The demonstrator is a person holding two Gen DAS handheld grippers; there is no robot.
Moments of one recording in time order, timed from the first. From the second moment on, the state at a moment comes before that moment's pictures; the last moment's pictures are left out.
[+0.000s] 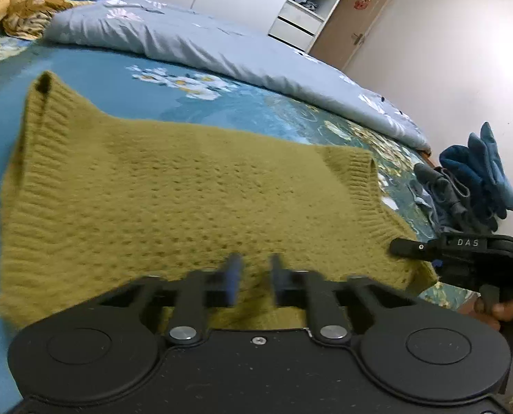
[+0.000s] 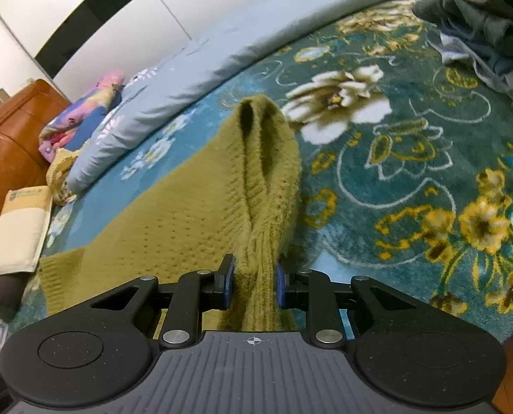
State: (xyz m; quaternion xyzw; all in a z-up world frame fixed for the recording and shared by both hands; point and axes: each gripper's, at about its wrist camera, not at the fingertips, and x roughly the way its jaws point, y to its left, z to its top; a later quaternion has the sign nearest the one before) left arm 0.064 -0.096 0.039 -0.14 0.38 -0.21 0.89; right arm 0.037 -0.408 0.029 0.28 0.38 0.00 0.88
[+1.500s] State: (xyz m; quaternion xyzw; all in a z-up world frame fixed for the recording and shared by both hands) left arm 0.039 0.110 0.052 -0.34 0.31 -0.12 0.88; right arm 0.059 -0.113 0.076 0.03 0.41 0.33 0.85
